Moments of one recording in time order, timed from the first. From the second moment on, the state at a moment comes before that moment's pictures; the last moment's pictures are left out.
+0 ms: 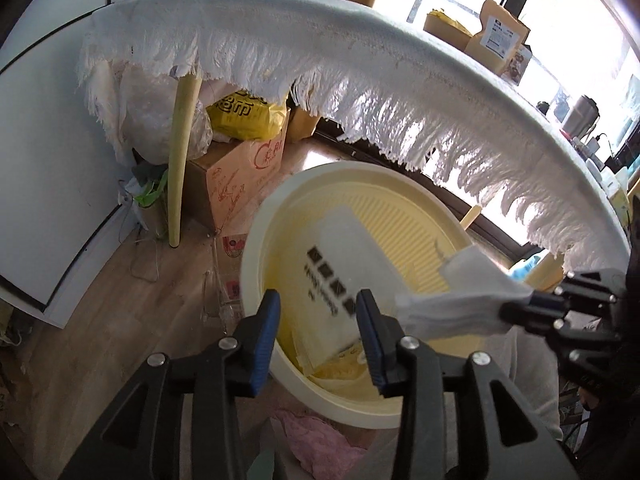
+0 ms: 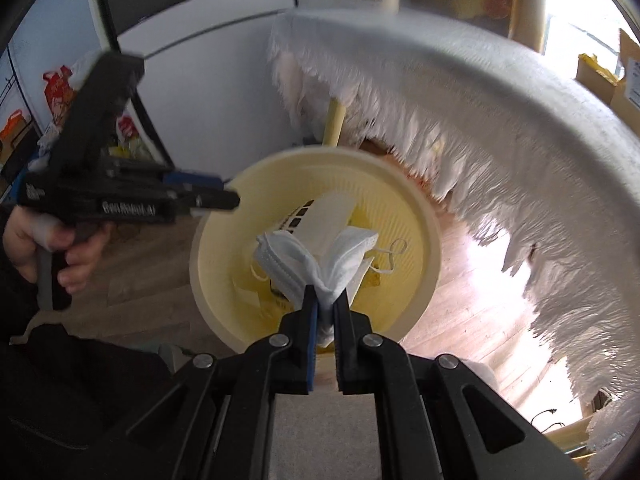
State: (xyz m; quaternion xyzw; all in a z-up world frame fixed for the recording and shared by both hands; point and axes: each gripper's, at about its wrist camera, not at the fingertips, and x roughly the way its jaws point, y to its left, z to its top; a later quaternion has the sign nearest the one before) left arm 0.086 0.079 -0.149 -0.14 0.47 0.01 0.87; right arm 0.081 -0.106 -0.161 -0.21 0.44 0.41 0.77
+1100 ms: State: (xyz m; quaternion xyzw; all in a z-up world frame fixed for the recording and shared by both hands) left arm 0.071 0.046 -0.113 -0.11 0.44 -0.01 0.89; right arm 0.083 -0.140 -0.161 -0.19 0.43 0.37 0.80
